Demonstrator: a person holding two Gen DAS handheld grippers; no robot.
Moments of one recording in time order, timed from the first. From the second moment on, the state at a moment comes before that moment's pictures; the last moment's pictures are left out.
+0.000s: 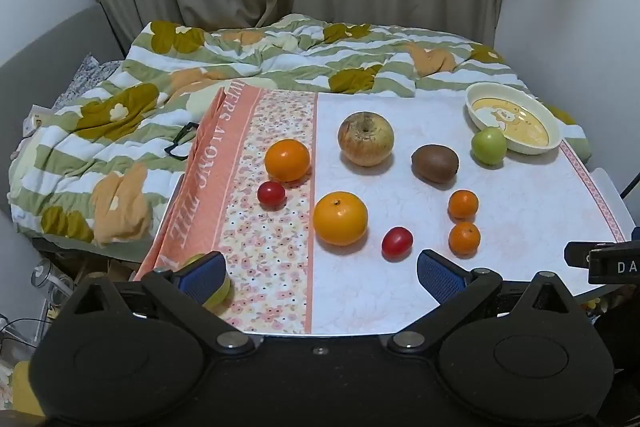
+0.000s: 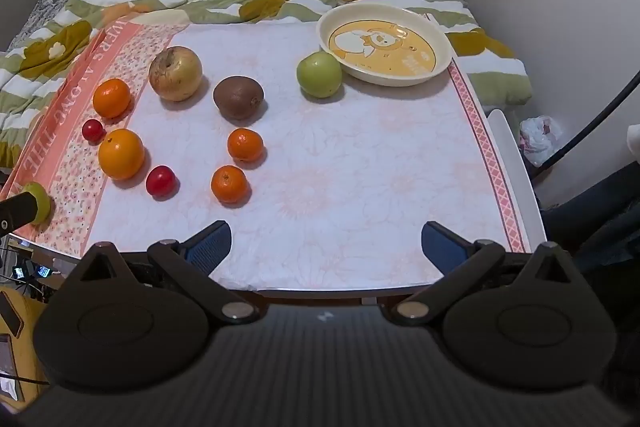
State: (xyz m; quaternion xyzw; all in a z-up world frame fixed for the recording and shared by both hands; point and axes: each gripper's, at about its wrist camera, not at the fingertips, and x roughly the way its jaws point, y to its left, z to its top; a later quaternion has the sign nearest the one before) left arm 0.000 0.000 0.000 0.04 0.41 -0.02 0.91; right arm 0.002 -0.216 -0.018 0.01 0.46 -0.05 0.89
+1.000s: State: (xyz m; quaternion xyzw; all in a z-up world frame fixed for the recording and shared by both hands) left arm 0.007 0.008 -0.002 0.03 0.41 -0.01 0.91; right arm 0.008 -0.218 -0.017 0.01 0.46 -0.04 0.89
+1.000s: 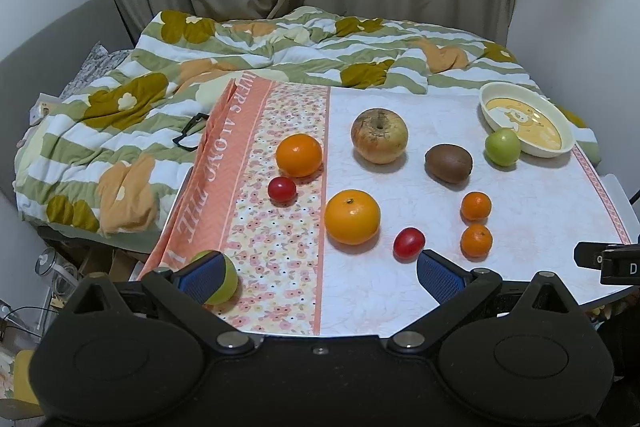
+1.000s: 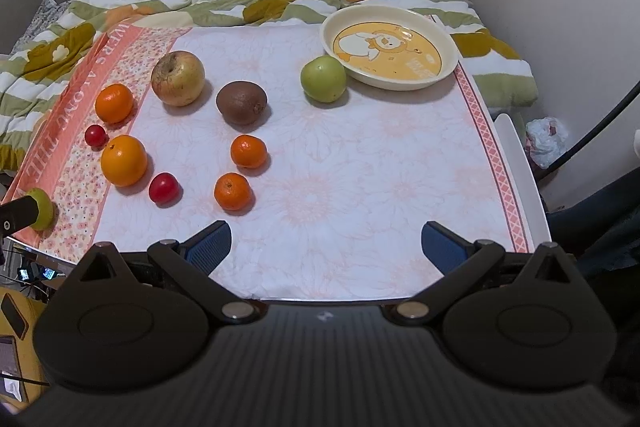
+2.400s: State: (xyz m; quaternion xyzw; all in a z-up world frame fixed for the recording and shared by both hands) left arm 0.009 0.009 -0.002 0.03 0.41 0.00 0.91; right arm 0.009 -0.218 -0.017 0.02 0.46 -0.04 0.89
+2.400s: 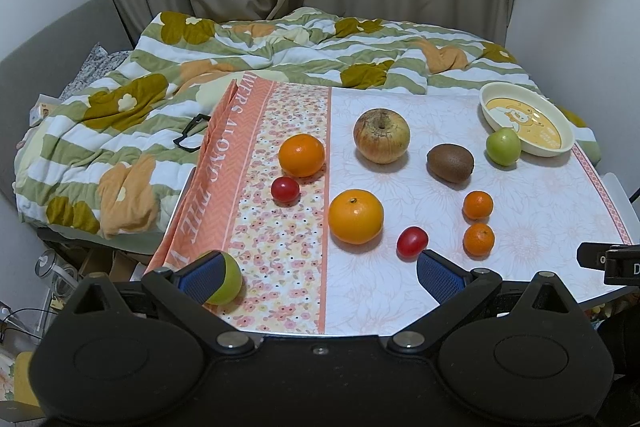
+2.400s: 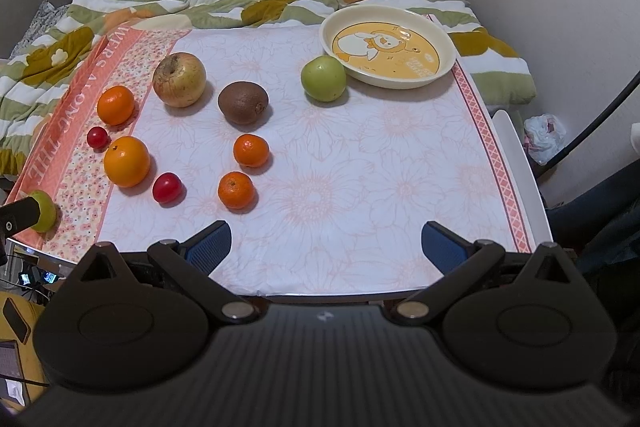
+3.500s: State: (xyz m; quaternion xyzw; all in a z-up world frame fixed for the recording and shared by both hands) left arm -0.001 0.018 0.009 0.04 0.40 -0.01 0.91; right arm -0.004 -0.210 -0.002 0.03 0.45 -0.05 0.89
